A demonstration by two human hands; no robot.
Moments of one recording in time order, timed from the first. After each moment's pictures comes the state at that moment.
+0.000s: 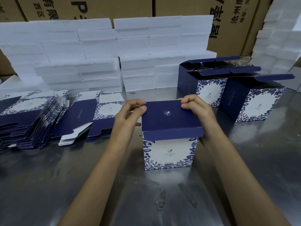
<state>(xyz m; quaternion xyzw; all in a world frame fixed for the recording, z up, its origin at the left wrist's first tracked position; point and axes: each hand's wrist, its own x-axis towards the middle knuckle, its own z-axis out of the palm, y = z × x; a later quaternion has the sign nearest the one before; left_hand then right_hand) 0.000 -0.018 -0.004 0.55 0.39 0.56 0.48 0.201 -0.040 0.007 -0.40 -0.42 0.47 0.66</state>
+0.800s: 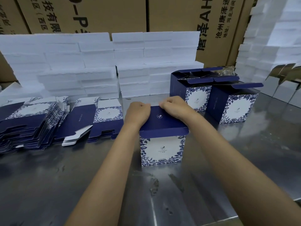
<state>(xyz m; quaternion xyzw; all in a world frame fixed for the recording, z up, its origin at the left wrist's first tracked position) 0.042 -0.015 0.049 0.60 0.59 0.39 0.37 0.181 -0.022 0.056 -0.65 -0.58 0.30 0.38</state>
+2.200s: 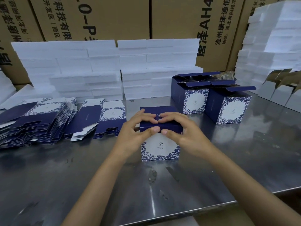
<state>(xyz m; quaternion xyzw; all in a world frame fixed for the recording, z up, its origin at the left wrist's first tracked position) 0.001 -0.090 0.008 0.70 0.35 0.49 0.39 0.192 -0.128 0.017 -0.47 -0.71 0.22 0.48</state>
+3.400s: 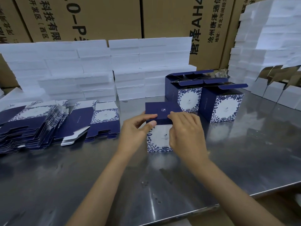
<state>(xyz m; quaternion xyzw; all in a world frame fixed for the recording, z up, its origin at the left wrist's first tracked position) 0.038 -0.075 0.004 0.65 0.37 0.52 0.40 0.199 -0.122 -0.008 -0.58 -0.67 -0.27 0.38</state>
